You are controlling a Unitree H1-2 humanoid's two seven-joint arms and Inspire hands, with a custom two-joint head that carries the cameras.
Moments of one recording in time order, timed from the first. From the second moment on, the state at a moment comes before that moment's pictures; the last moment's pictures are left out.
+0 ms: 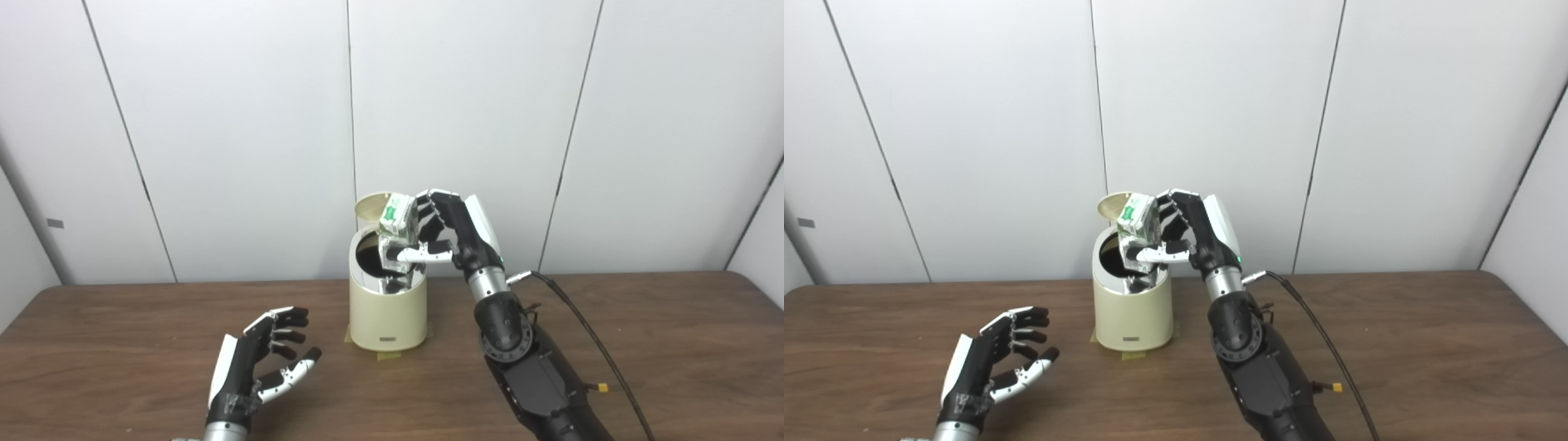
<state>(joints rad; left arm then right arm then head) -0.22 0.11 -0.01 0.16 0.24 -0.21 0.08 -0.78 -0.05 0.13 0.59 -0.39 -0.18 -0.28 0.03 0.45</state>
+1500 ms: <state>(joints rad) -0.21 0.10 -0.03 0.14 0.25 -0.21 0.08 -0.83 -0.03 0.17 0.85 -0.46 -0.39 -0.49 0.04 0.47</state>
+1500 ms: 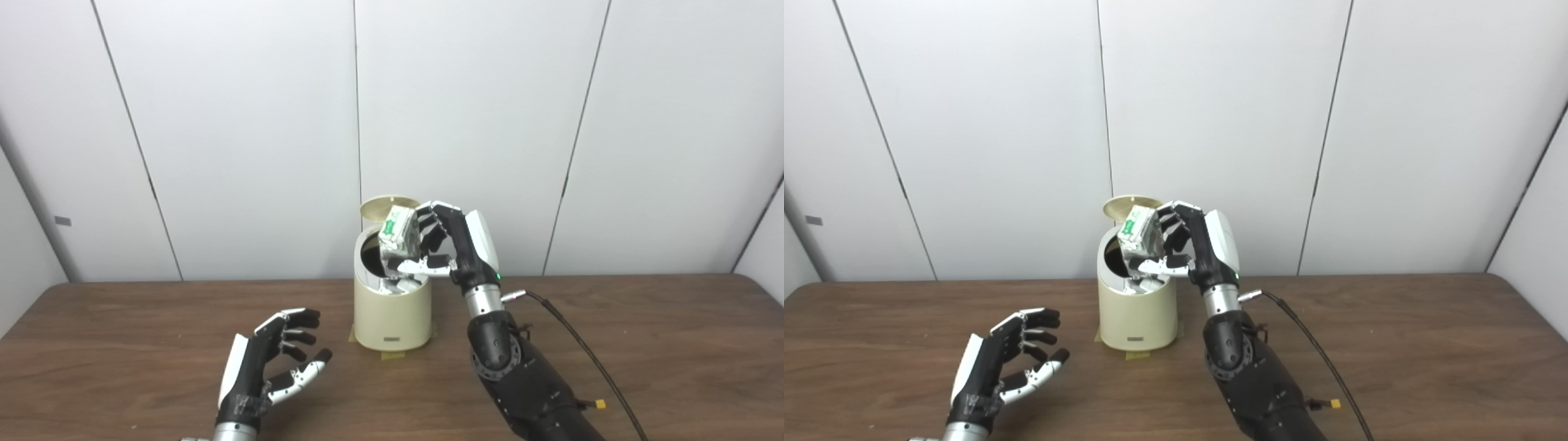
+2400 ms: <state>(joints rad) -0.20 0.10 -0.03 0.14 0.25 -0.21 0.08 -0.80 -0.09 0.22 0.73 -0.48 -0.33 -0.33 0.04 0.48</state>
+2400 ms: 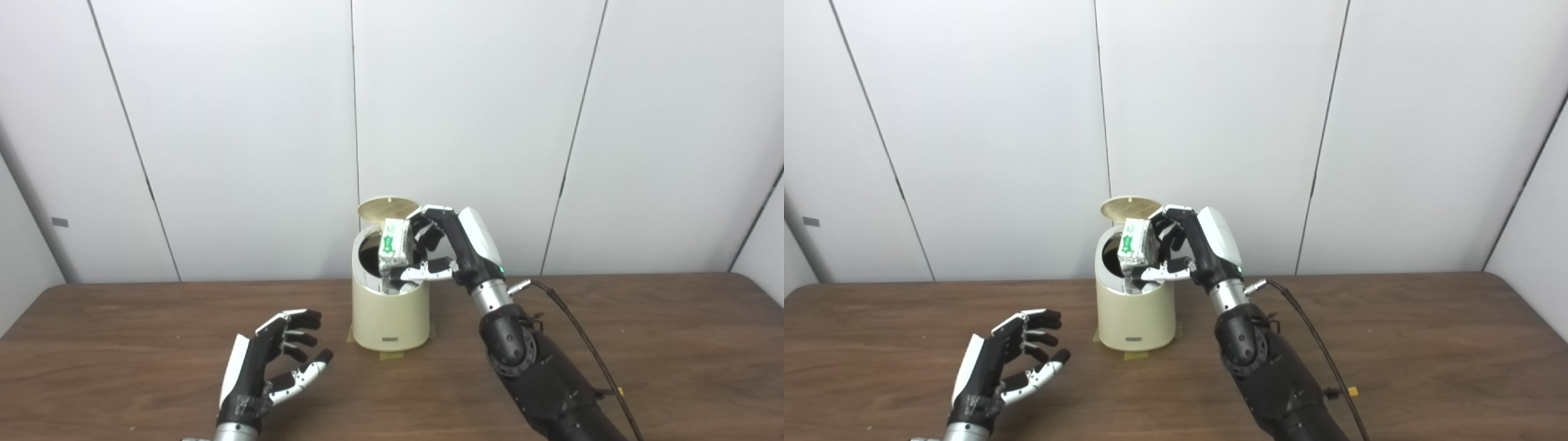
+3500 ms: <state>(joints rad) -0.20 0.10 -0.03 0.14 0.24 -0.21 0.07 -0.68 -0.07 0.14 0.45 -0.35 -0.33 -0.26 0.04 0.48</state>
